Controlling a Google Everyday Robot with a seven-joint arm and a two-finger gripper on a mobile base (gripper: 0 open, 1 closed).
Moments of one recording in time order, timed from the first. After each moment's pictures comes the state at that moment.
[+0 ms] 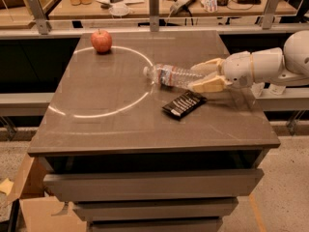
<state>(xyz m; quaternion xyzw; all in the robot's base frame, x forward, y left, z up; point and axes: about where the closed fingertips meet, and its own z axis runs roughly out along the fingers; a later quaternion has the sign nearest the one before) 0.631 -0.132 0.864 -0.54 0.64 0.30 0.47</state>
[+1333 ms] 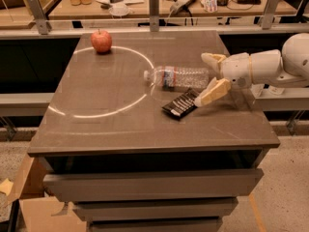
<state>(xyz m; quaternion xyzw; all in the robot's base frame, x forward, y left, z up) 0.634 -0.131 0.862 -0.53 0.63 0.30 0.47</state>
